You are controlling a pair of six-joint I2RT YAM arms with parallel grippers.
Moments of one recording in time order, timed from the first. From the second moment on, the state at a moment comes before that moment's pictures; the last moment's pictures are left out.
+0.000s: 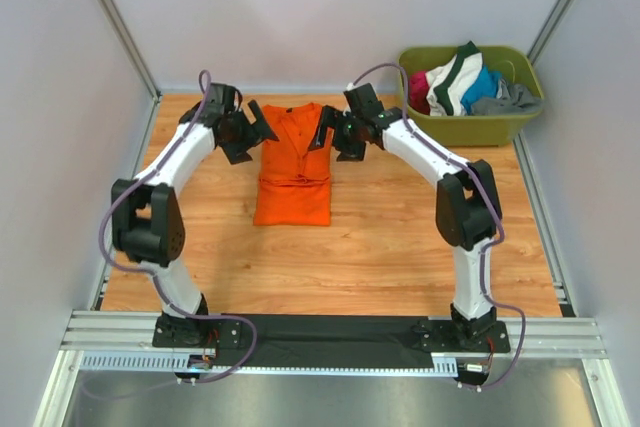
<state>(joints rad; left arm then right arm) -0.17 1.83 1.53 -0.63 0.19 -0.70 0.50 2.10 1.83 -0.58 -0.28 0.67</state>
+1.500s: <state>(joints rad) -0.18 1.50 0.96 -0.42 0.02 -1.00 0.56 2.22 1.72 -0.33 -0.24 1.19</state>
